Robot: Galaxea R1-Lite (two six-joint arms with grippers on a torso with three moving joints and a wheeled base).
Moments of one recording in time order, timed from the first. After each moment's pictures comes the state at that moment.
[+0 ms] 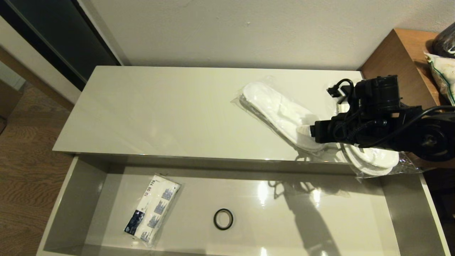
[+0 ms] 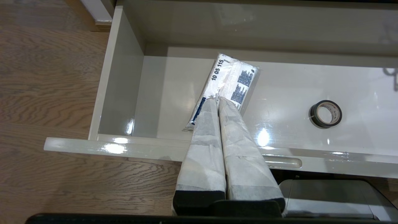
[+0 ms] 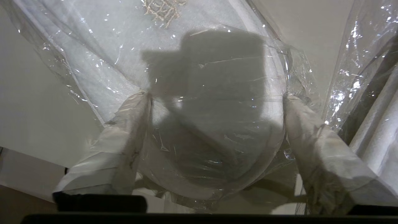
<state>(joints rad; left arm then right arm) 0.00 0.00 0.00 0.01 0.00 0.02 0.31 1.81 -1.10 -0.17 -0.07 0.06</state>
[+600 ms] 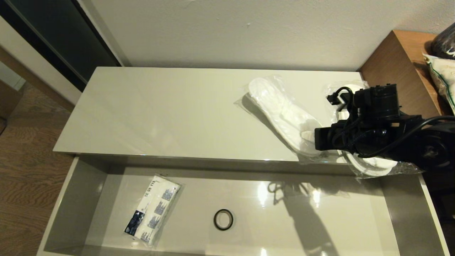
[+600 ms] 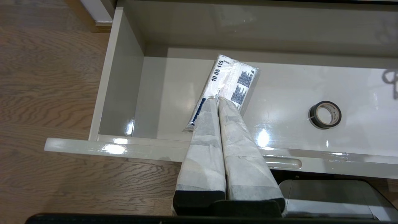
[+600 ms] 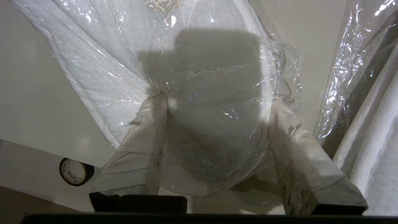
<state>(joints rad) 0.00 0.00 0.00 0.01 0.00 0.02 0.33 1.81 -1.03 -0.21 -0.10 0.07</state>
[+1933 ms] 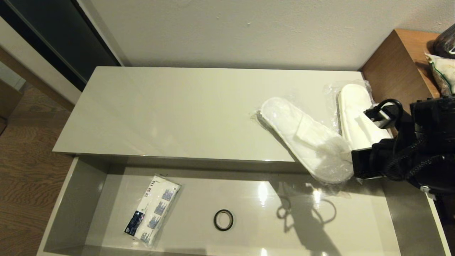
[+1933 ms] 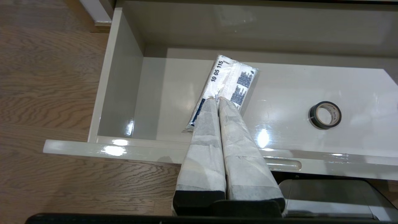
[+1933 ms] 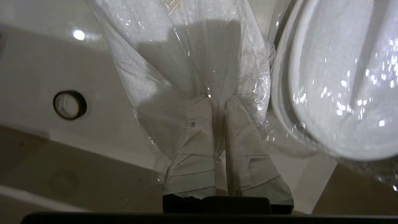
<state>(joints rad) 0.00 0.00 0.00 0.01 0.00 0.02 0.36 1.45 -0.79 -0.09 -0.15 0.03</state>
